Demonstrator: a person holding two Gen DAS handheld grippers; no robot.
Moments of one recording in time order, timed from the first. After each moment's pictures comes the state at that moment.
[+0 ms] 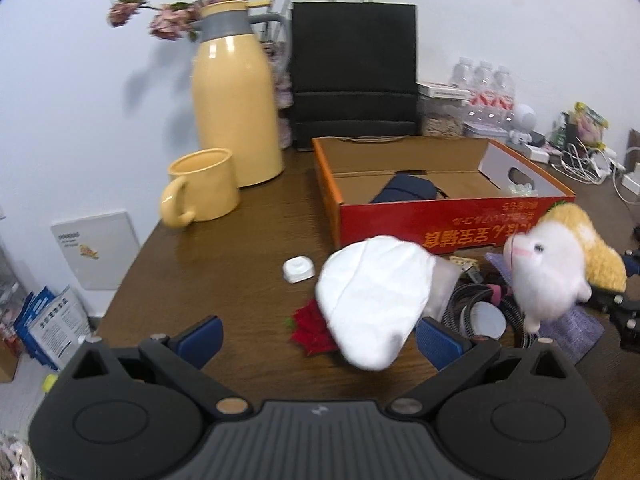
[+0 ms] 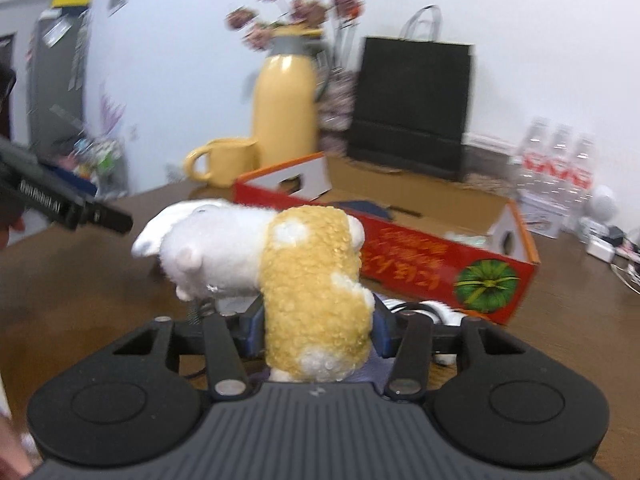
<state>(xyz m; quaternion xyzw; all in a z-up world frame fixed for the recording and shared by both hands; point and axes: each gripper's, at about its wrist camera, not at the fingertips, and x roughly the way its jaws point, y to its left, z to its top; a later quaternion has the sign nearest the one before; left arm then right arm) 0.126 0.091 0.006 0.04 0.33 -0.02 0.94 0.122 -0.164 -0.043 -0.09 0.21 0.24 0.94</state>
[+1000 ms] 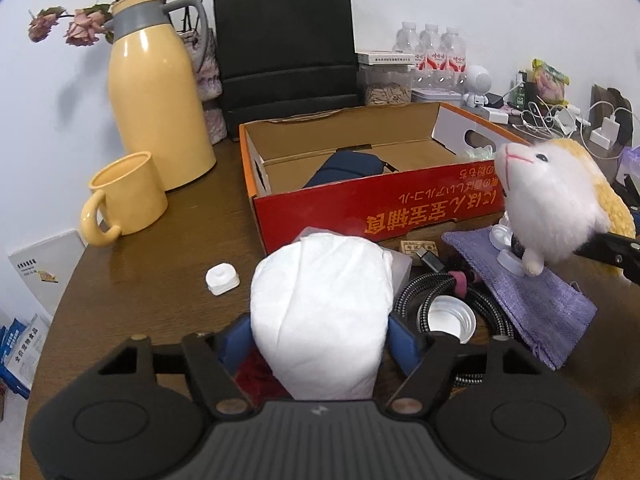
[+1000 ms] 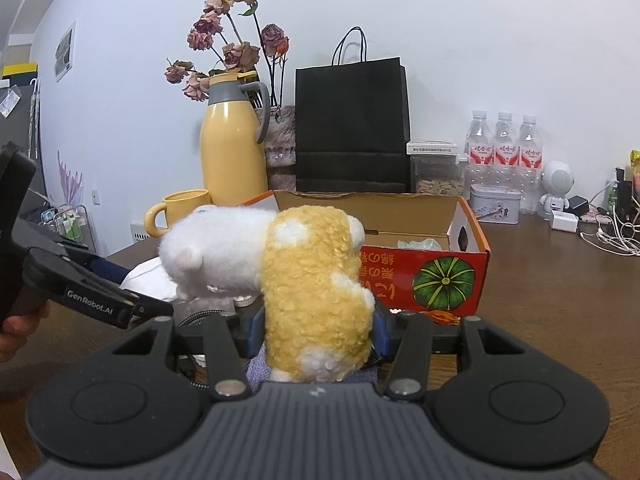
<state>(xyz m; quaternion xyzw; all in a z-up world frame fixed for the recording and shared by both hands) 0.157 0.051 -0.019 0.08 0.35 -0.08 0.93 0.120 -0.188 -0.042 0.00 0.18 0.19 0.97</state>
